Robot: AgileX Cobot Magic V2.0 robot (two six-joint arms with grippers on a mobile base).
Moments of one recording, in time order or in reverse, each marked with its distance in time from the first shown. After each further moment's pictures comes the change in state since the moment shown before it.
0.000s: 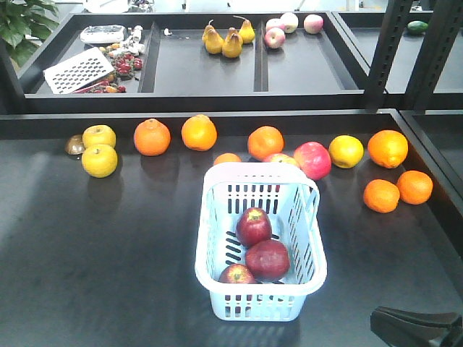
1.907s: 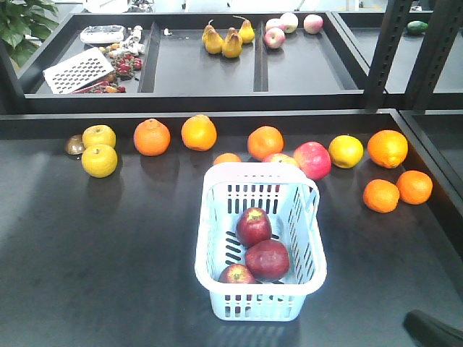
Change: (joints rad) left arm 0.006 0.000 0.000 0.000 -0.009 -0.052; right arm -0.036 -0.167 0.340 -0.353 -0.432 0.516
